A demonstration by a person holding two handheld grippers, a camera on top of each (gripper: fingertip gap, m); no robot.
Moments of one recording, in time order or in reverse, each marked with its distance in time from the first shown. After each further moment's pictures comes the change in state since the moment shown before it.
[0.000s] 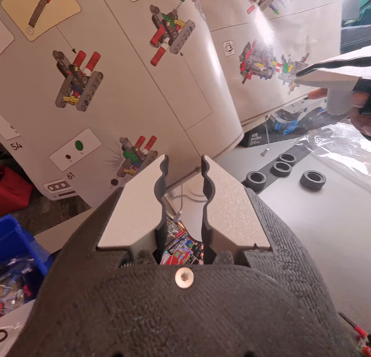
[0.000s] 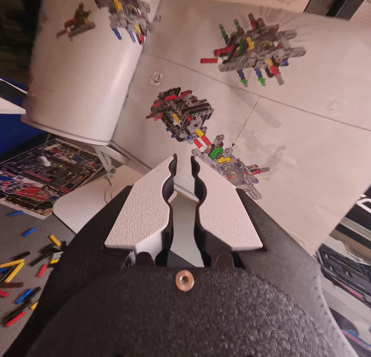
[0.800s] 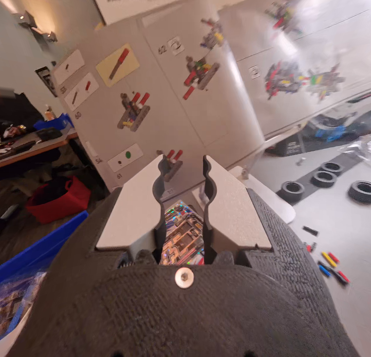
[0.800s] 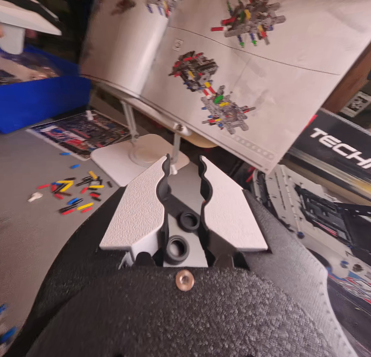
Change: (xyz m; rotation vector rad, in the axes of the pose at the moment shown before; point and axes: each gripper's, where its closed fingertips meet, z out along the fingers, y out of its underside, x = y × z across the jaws) left arm -0.017 -0.031 -0.036 0.075 -0.157 0.119; right arm 0.003 0.041 -0.095 0.004 -0.139 -0.015
